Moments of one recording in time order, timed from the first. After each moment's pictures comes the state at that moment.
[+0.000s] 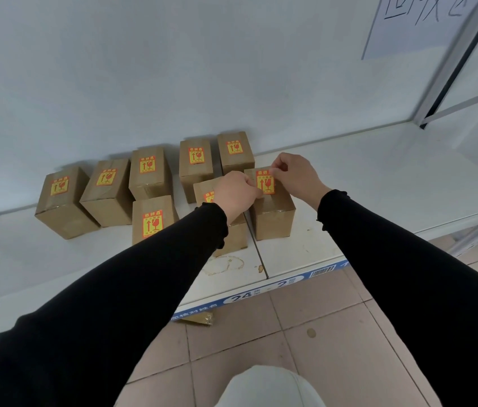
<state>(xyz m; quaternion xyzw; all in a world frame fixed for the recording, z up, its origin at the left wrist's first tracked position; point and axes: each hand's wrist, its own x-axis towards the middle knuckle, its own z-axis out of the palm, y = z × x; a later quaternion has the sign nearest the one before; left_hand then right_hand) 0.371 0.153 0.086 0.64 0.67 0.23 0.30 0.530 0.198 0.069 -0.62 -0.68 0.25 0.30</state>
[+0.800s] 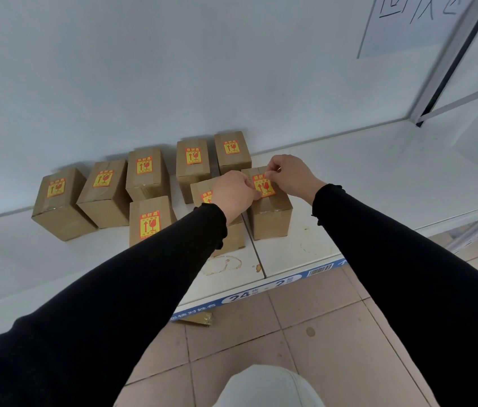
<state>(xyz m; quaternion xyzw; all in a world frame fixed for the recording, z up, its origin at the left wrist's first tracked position) 0.375 0.154 0.087 0.66 0.68 0.21 0.26 0.529 0.203 0.070 -0.62 -0.71 0.23 0.24</state>
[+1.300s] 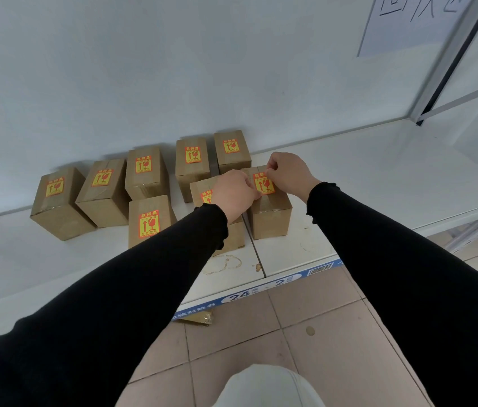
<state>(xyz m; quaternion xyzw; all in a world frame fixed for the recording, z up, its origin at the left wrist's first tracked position) 0.376 0.153 0.086 0.66 0.68 0.20 0.24 0.522 0.205 0.072 -0.64 -0.71 0.17 0.22</state>
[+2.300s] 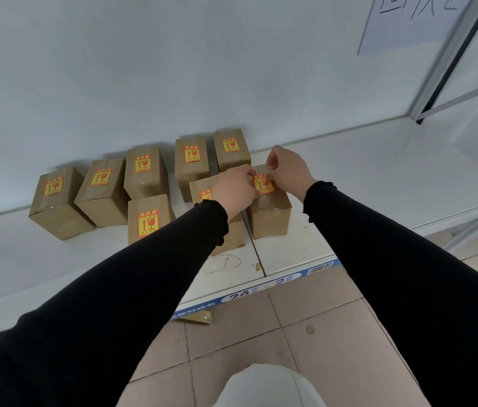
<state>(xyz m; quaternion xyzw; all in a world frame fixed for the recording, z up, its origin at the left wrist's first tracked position) 0.374 0.155 0.088 0.70 0.65 0.20 0.22 0.520 0.201 0.073 -0.65 -0.69 0.19 0.26</state>
